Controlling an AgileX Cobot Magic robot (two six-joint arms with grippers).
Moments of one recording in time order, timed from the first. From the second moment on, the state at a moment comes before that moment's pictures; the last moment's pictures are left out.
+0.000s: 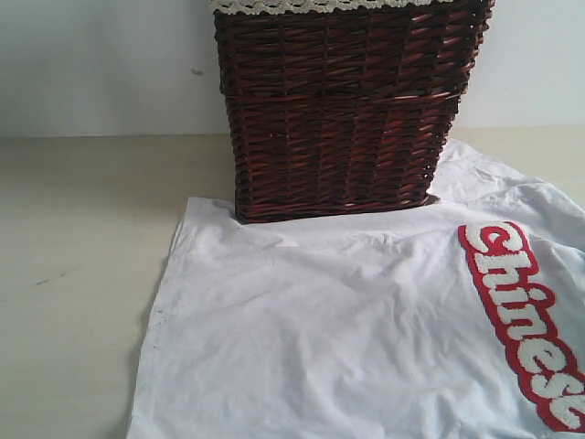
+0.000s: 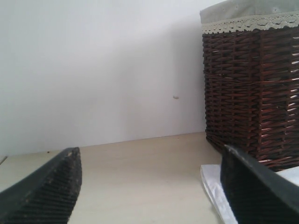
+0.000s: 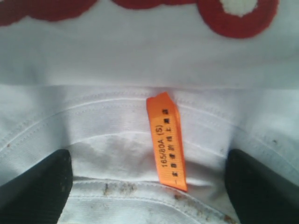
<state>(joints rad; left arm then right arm) 0.00 0.01 0.00 -1.54 0.15 1.60 -0.44 1.99 -1.05 0.24 0.89 -2.01</state>
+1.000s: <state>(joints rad) -0.03 0.35 -0.44 -1.55 0.09 2.10 -0.44 1.99 -1.05 0.24 0.89 -2.01</state>
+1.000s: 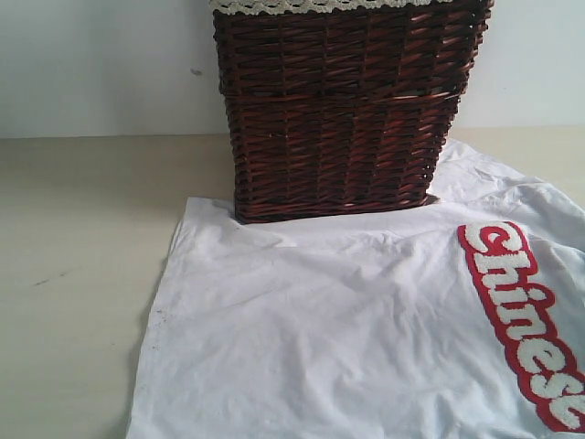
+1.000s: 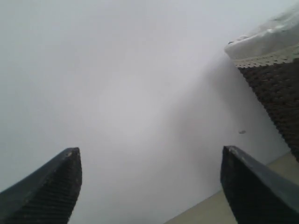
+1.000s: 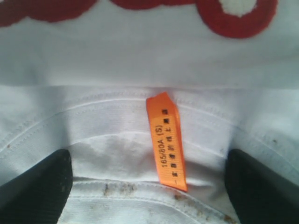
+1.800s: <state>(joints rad) -0.10 1.23 -0.81 -0.50 1.11 1.31 -0.44 1.99 -1.05 0.24 0.89 -2.01</state>
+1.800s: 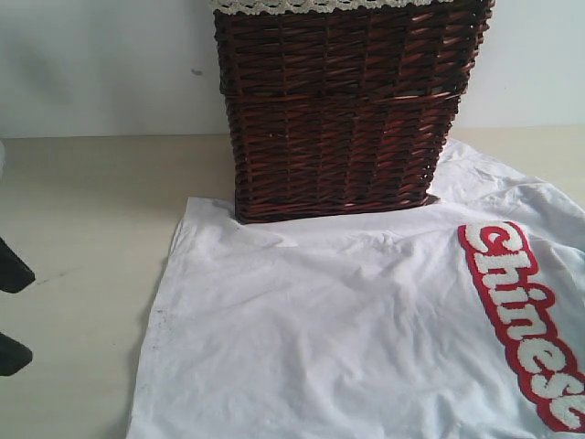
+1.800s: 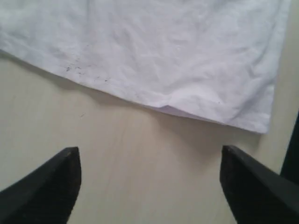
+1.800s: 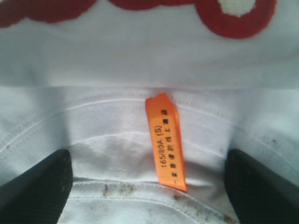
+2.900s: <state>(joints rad) -0.10 1.37 -0.83 -0.54 0.78 1.60 -0.44 1.99 -1.05 0.24 0.89 -2.01</state>
